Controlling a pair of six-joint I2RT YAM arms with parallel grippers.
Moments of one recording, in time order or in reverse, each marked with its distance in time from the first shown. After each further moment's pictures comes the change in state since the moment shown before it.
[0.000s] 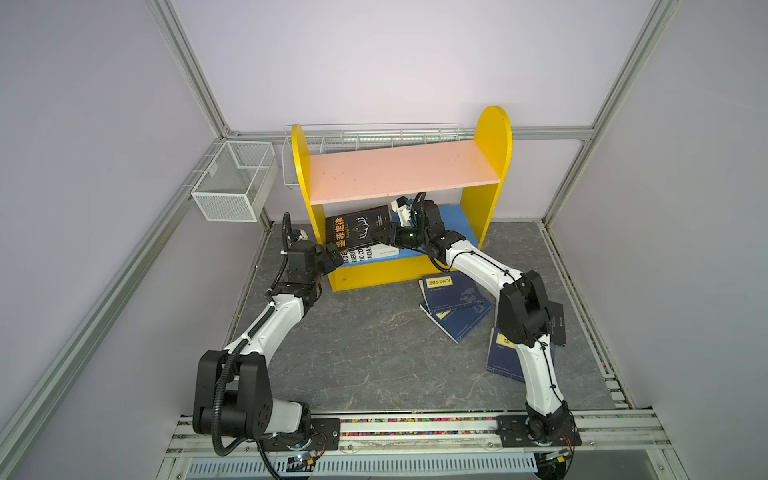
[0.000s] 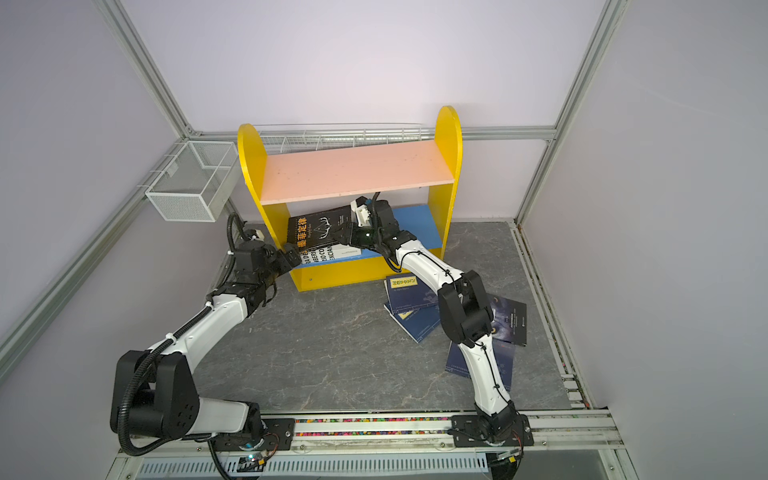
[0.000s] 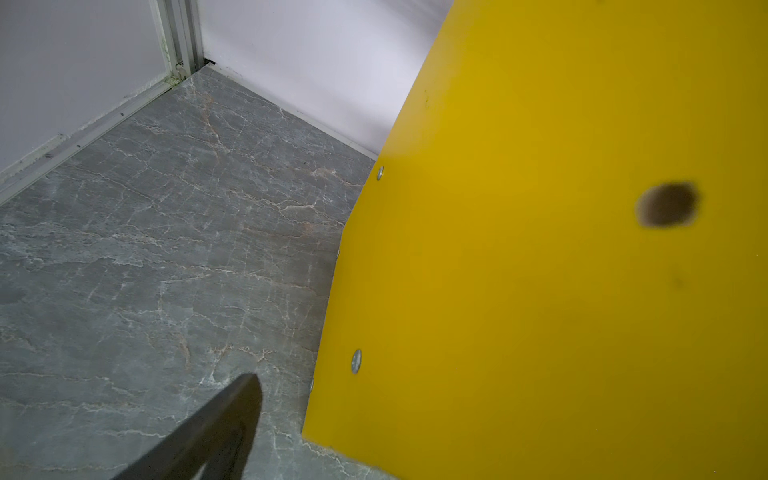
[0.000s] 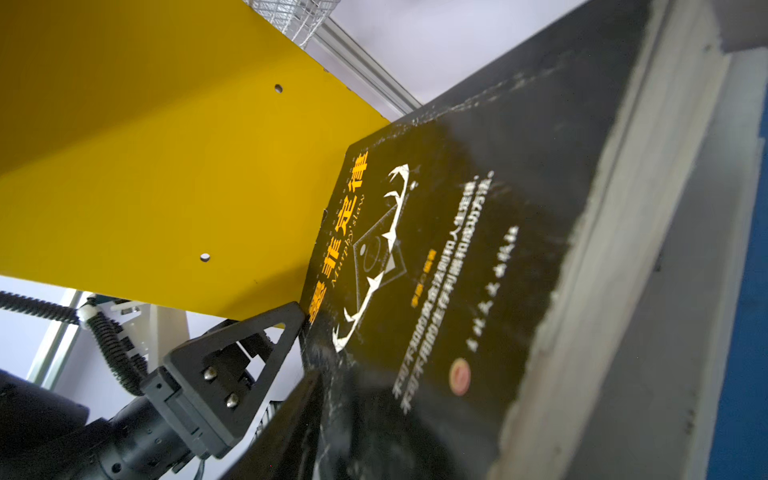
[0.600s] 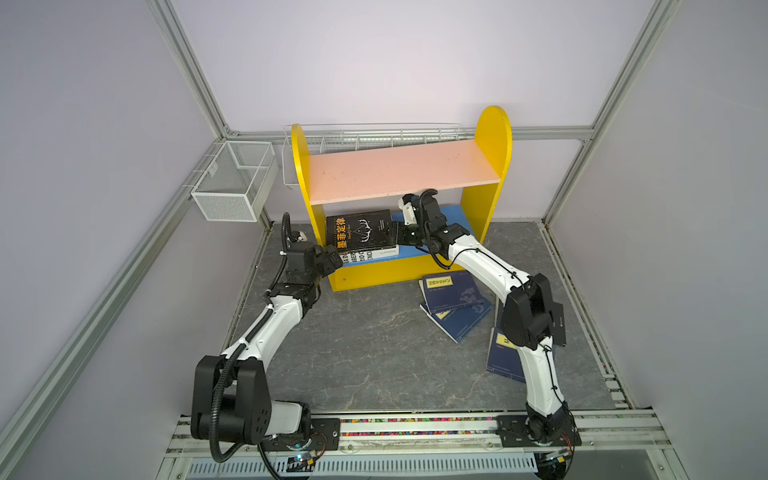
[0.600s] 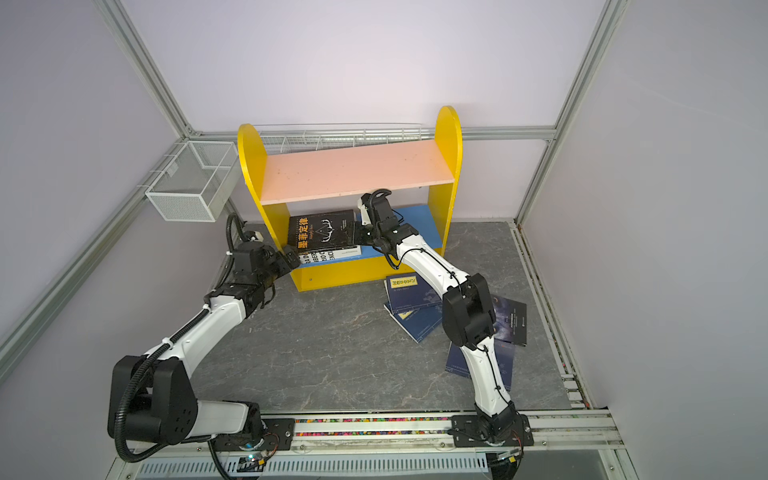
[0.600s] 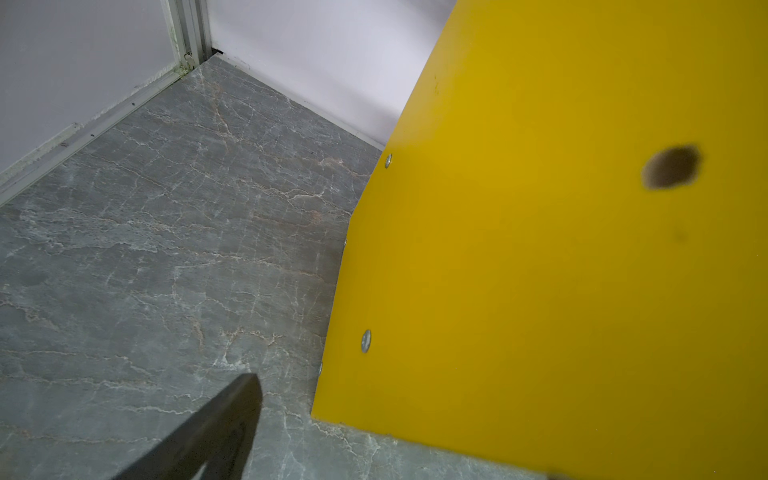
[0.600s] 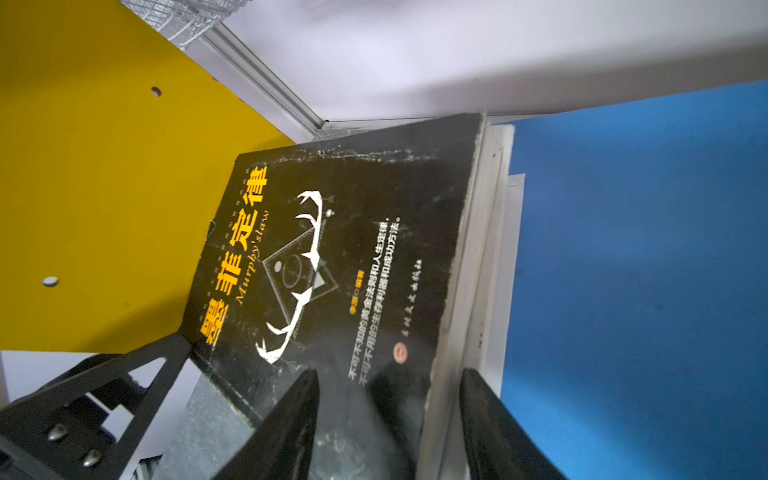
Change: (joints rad) left arm 0.000 -0.025 0.000 -0.047 -0.003 -0.001; right arm 0.008 -0.032 0.074 -0.253 0.293 -0.163
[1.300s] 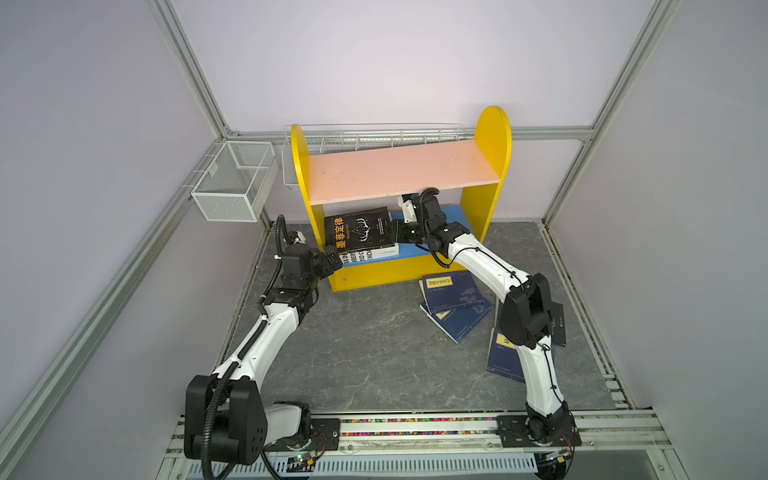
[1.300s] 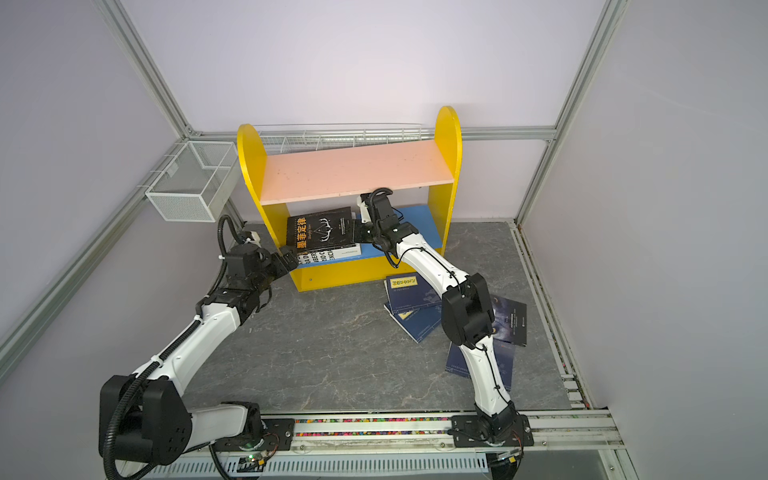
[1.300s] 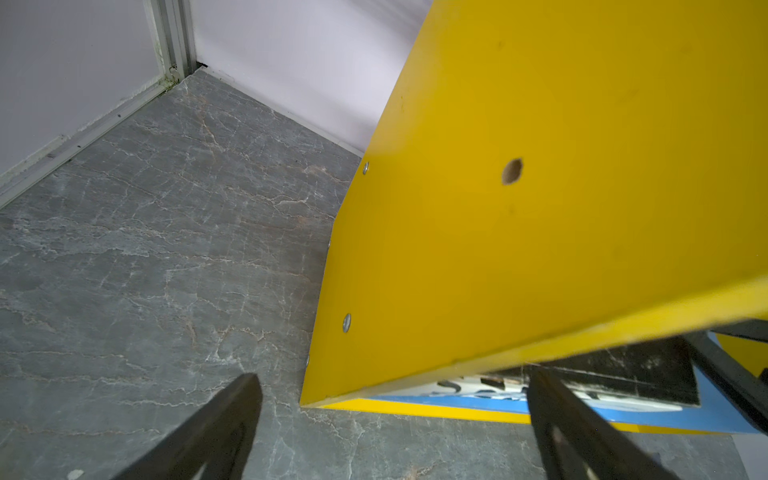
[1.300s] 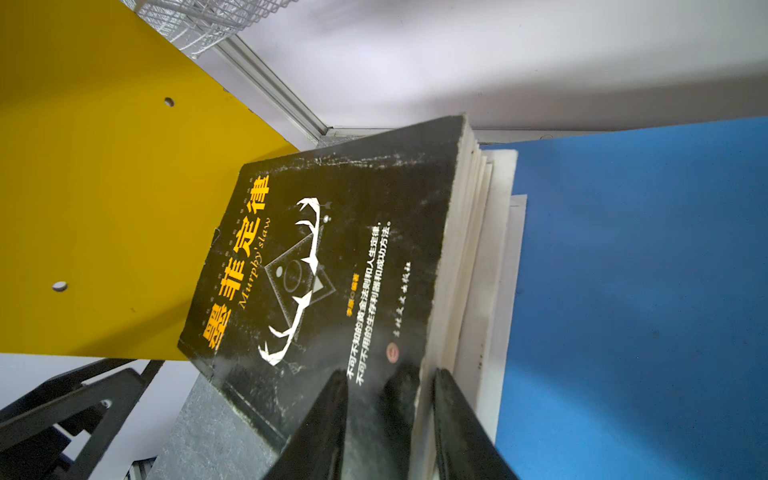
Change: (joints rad) left arm 0.000 -0.095 -0.028 -0.026 0.038 0.000; right arm 0.000 0.019 0.036 0.008 -0.019 -0.019
